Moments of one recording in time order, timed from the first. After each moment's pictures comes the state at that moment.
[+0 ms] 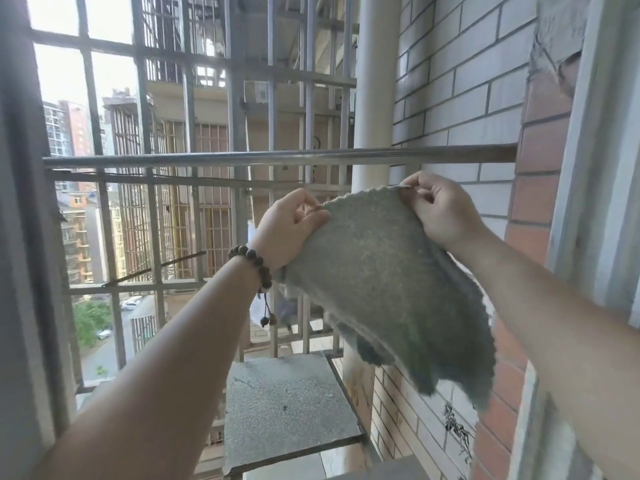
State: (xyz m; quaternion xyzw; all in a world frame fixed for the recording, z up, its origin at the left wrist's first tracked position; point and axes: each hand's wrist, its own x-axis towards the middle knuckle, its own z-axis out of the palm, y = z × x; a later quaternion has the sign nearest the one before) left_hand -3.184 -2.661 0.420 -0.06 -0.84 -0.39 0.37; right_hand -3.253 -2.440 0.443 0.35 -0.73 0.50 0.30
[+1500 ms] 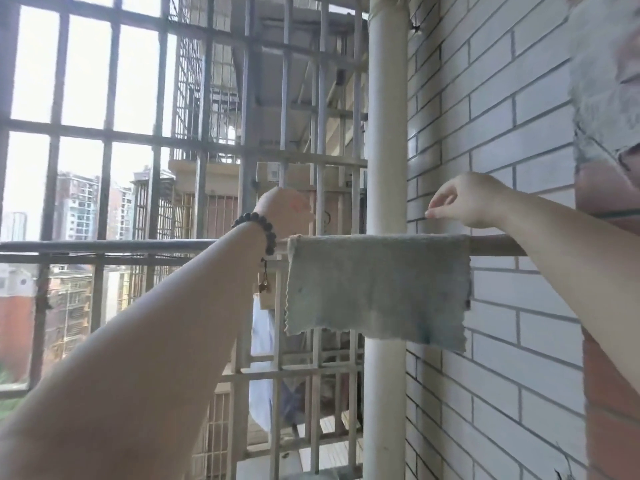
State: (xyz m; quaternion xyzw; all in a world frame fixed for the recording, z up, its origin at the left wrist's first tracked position) left_hand -3.283 -2.727 0.575 0.01 -0.88 -0.18 0.43; right_hand -3.333 -2.446 0.596 0.25 -0.89 0.21 0.32
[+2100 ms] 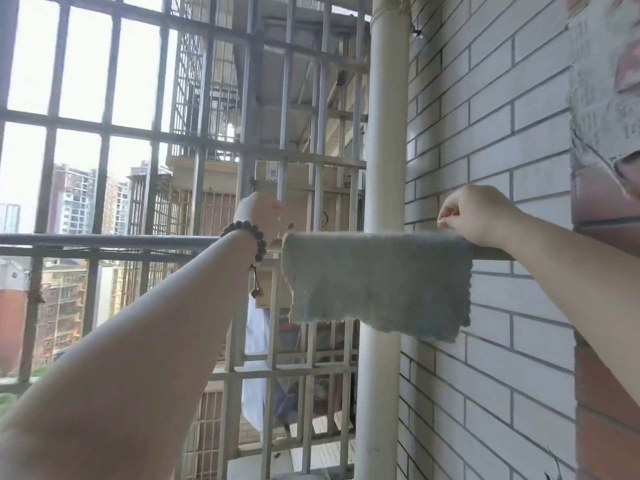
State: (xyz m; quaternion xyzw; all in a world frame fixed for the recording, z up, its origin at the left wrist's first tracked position) left_hand -3.297 -2.759 0.564 0.08 -0.82 -0.24 0.51; right_hand -3.343 -2.440 0.581 0.23 -0.87 0.15 0.41
